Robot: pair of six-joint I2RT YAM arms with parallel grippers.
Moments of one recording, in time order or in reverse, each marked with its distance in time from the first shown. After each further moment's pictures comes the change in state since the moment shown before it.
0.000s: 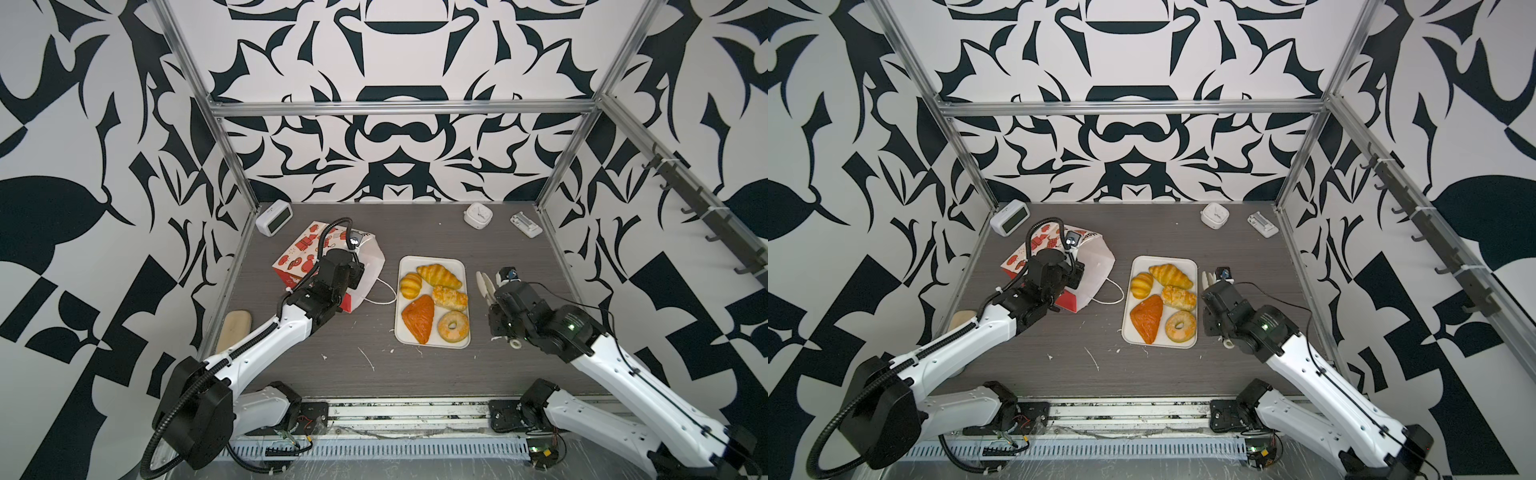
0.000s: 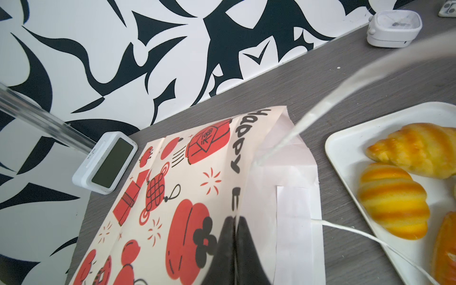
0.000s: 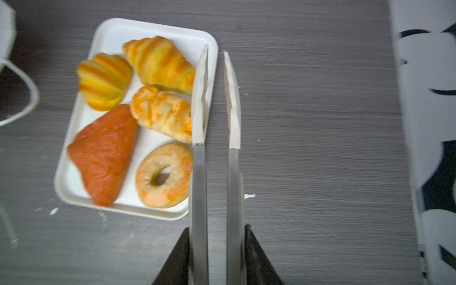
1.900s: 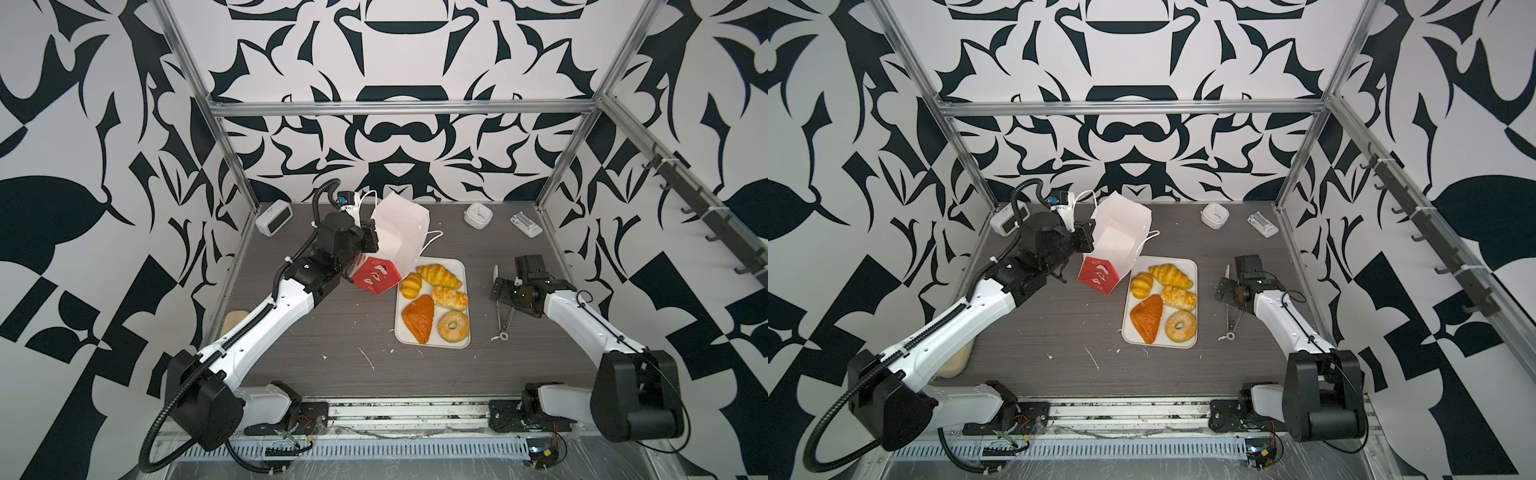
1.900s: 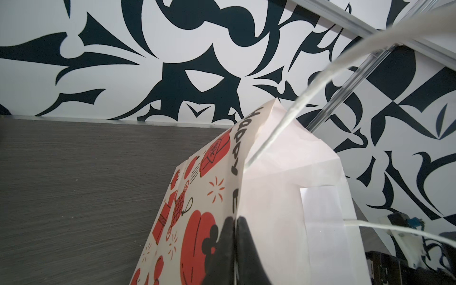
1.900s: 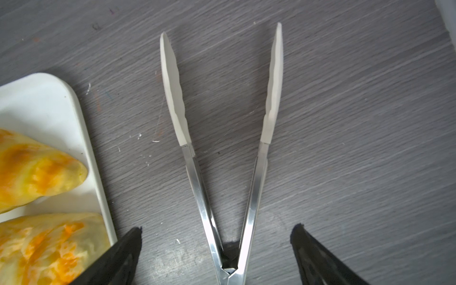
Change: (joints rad) left arm 0.000 0.117 0.372 -0.109 0.257 -0.549; right arm -0.577 0.361 -0.133 0.462 -0.268 -0.076
